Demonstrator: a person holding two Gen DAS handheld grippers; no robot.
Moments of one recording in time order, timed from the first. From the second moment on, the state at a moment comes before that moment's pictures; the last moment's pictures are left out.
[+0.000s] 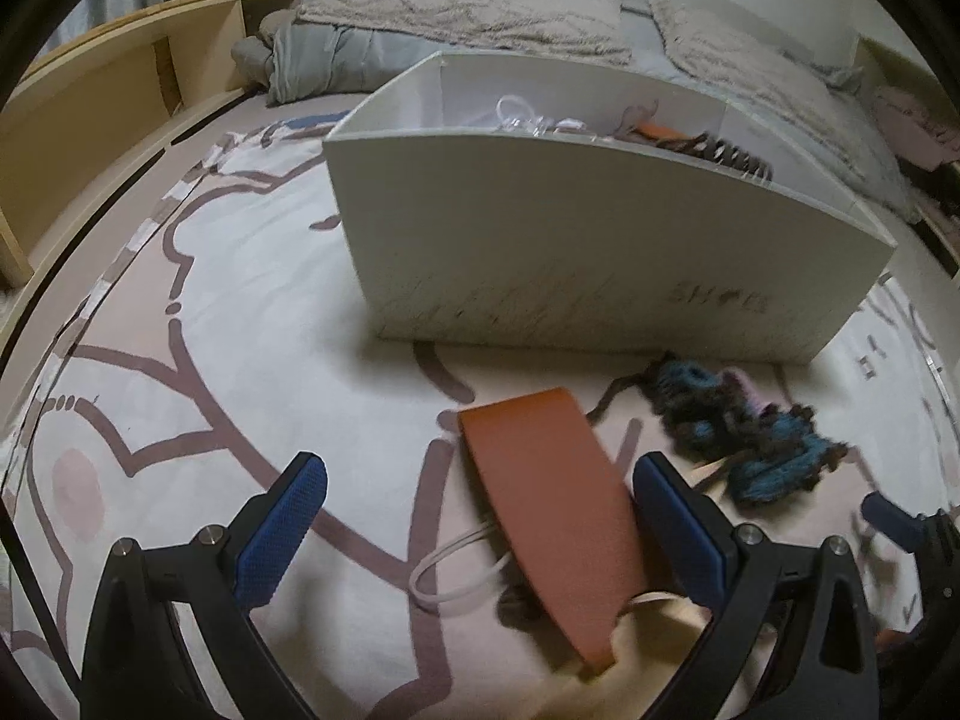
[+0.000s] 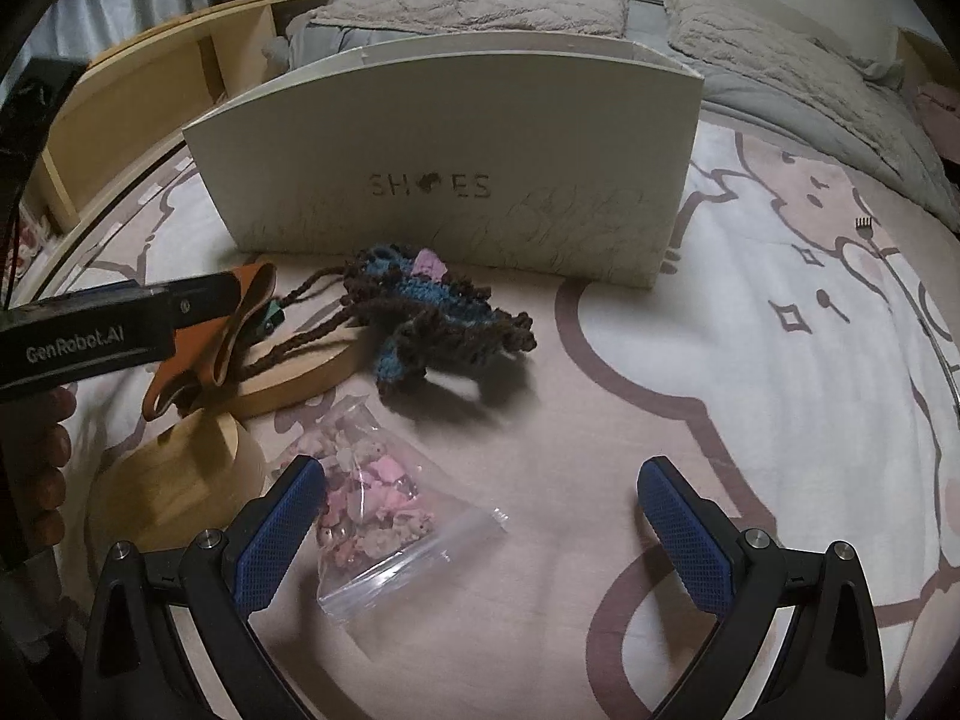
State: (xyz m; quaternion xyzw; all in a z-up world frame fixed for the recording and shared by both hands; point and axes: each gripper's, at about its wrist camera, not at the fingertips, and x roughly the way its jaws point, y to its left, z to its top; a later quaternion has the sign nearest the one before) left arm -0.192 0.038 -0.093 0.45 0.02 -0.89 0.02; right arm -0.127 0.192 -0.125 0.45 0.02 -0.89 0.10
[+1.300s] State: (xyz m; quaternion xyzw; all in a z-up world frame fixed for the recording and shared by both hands) left arm -0.192 0.001 -0.093 0.46 0.08 -0.88 0.00; right arm -0.128 0.199 -0.137 0.46 0.00 -0.88 0.10
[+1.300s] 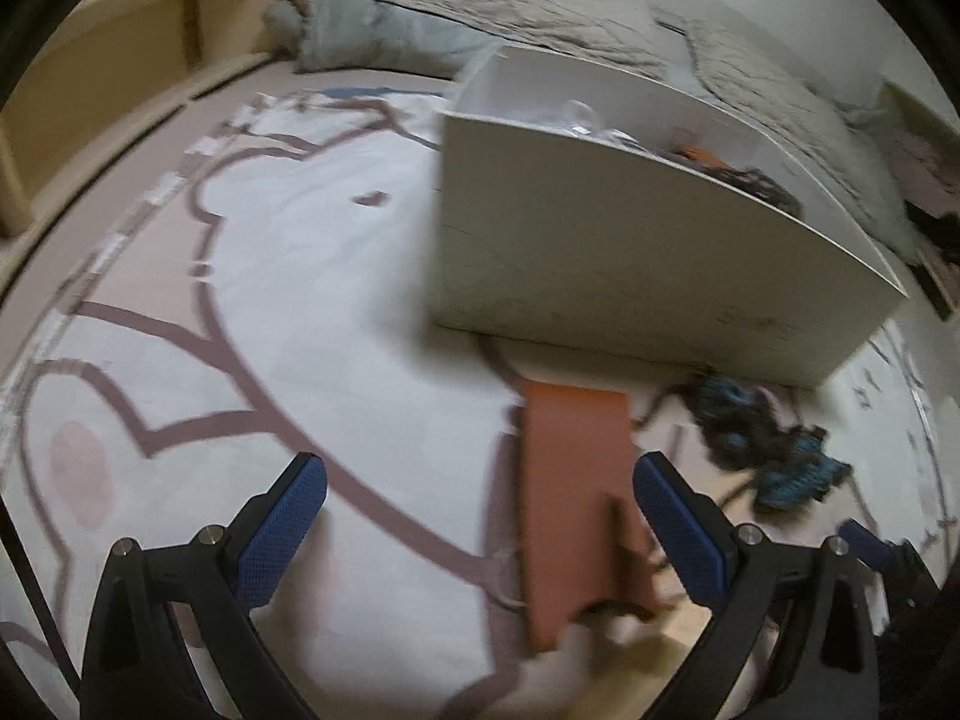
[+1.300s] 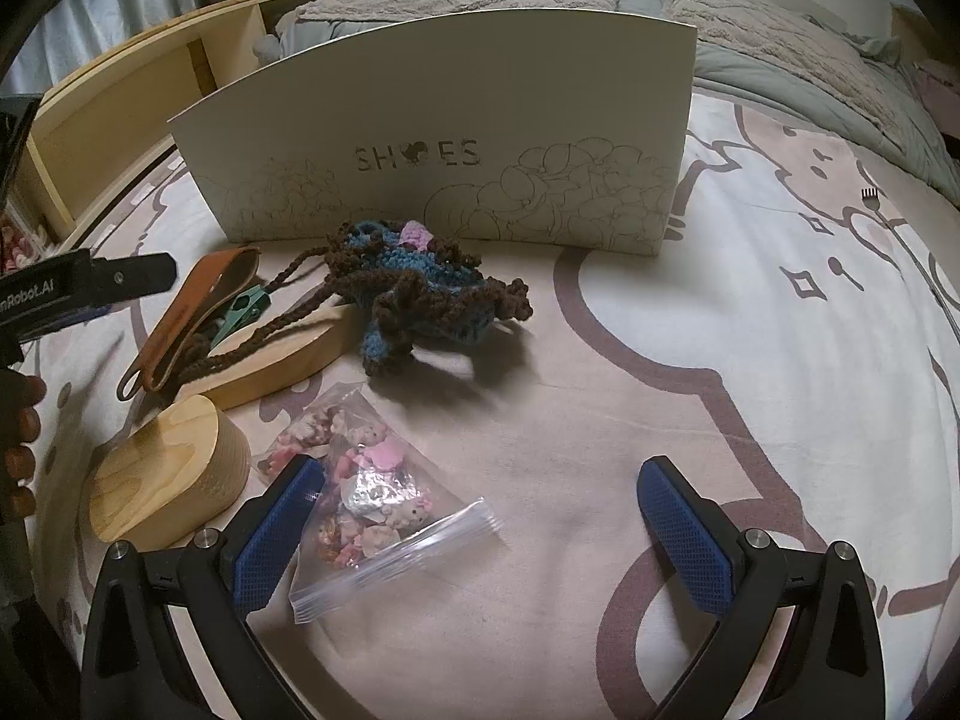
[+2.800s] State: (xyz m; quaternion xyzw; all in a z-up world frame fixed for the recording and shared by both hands) left arm -0.200 -0.043 -0.127 0.51 0.04 -0.85 0.13; right arm -0.135 0.276 -0.127 0.48 0.00 -0.87 -0.05
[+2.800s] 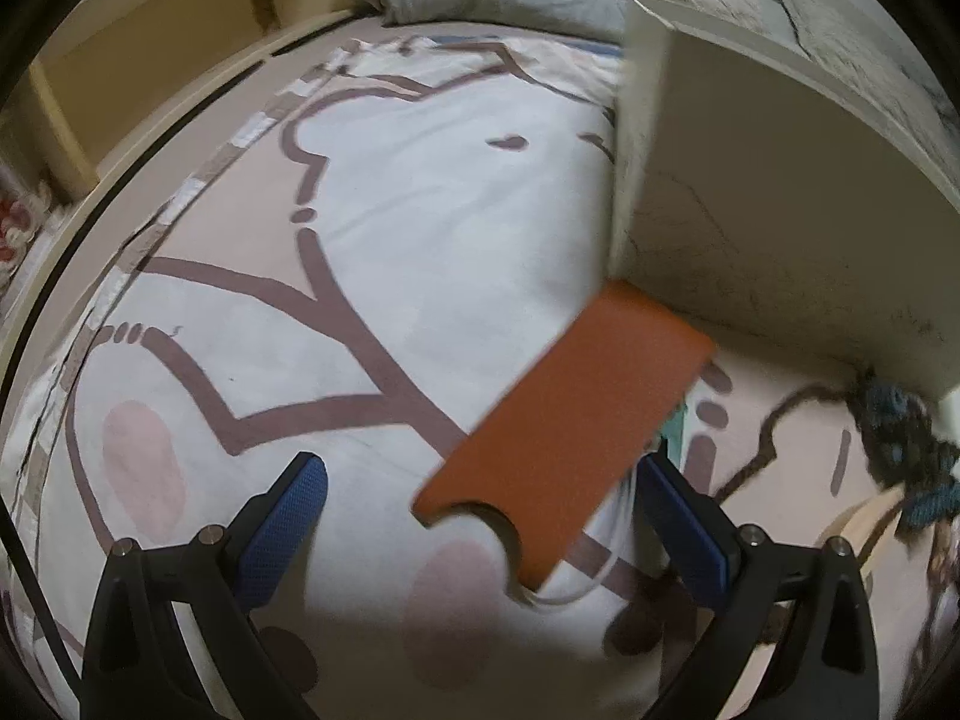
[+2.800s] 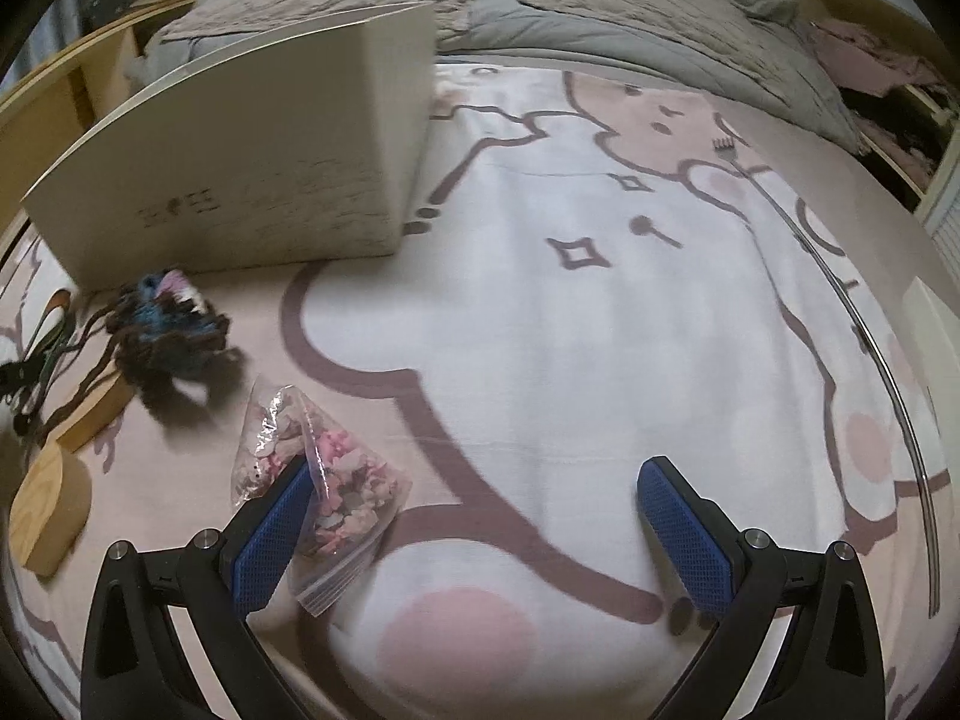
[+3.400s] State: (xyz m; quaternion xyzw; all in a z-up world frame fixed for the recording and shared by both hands) left arm -0.196 -0.002 -0.129 0.52 0.02 -0.86 0.03; right arm -0.139 0.276 -0.132 0.49 -0.01 -0.87 -0.04
